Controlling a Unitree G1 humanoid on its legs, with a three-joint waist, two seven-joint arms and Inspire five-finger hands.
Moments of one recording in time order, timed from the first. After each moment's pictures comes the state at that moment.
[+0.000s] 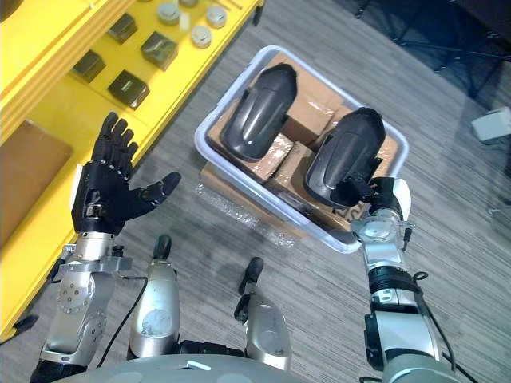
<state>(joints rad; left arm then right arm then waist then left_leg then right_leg) 0.16 0.25 -0.09 -0.29 -0.29 -0.31 0.05 -0.40 -0.49 -0.11 0.67 -0.17 0.15 -0.33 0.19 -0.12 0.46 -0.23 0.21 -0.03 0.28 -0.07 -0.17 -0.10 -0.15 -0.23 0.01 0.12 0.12</state>
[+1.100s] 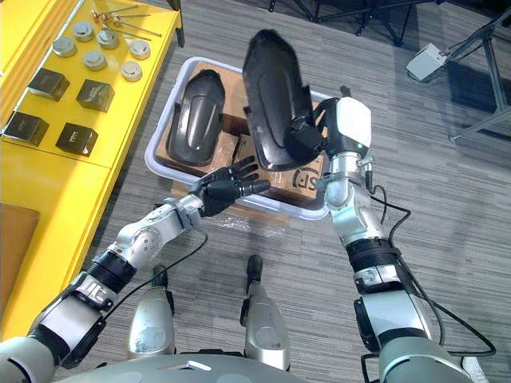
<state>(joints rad) -0.56 0.23 -0.49 0.36 -0.98 0.24 -0.11 -0.57 -0.52 0.17 0.45 -0.55 -0.02 -0.38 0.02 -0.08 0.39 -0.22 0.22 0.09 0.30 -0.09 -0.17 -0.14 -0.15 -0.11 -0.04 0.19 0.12</state>
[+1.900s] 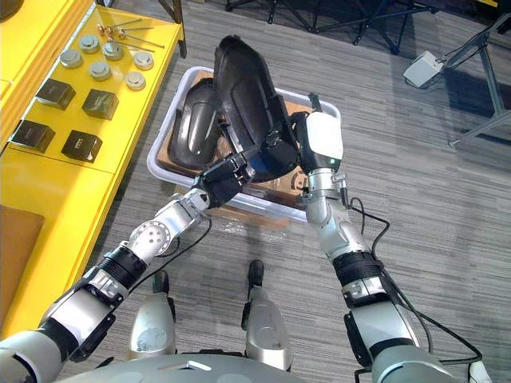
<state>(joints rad) -0.58 0.20 -0.52 0.44 -1.41 0.10 0.03 -0.49 -0.43 0.21 0.45 -0.62 -0.18 -0.48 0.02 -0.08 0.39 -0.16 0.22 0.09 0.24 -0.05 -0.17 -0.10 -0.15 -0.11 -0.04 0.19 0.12</state>
